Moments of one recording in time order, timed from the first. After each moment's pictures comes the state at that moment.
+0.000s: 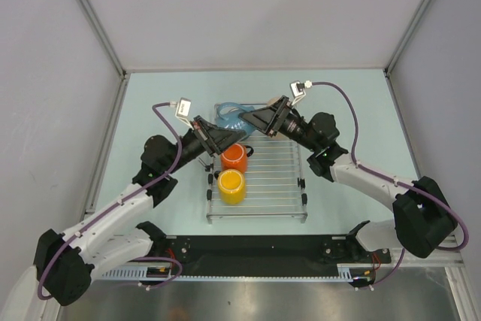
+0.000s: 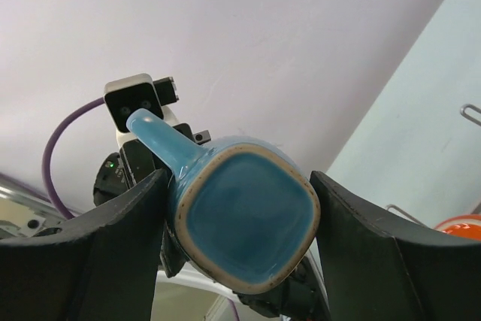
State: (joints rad) left arm -0.61 0.94 0.60 0.56 0.39 -0.91; right arm 0.64 1.35 0.80 0.80 -0.41 1.16
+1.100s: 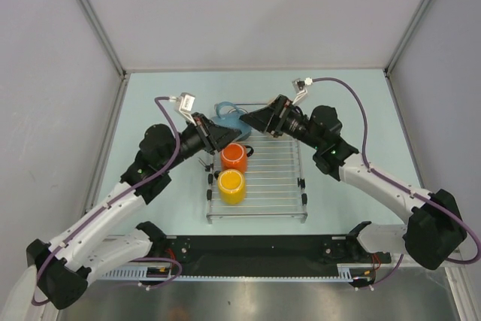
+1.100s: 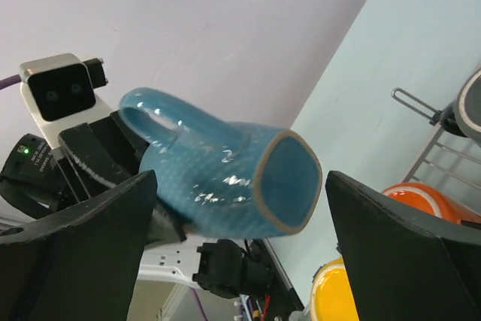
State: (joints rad) left arm -0.63 0.90 0.78 0.15 0.30 -0.74; right arm 0.64 1.26 0.88 0.47 -0.37 1.00
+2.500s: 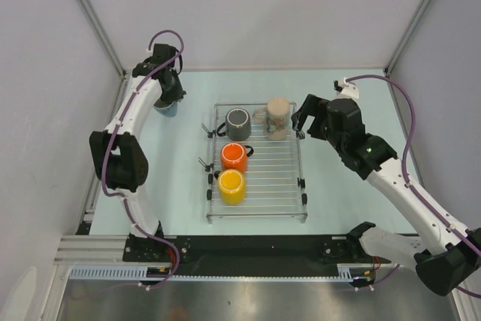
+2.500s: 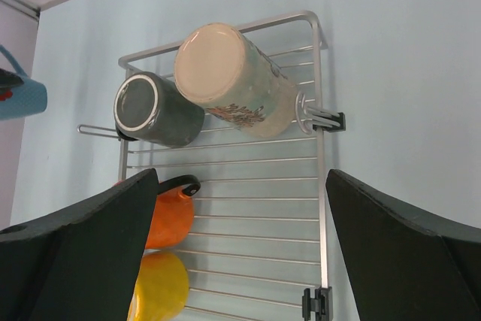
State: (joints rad) left arm -0.15 1.84 1.78 -0.89 -0.19 -0.43; right arm 0.55 1.06 1.09 -0.46 0.27 0.61
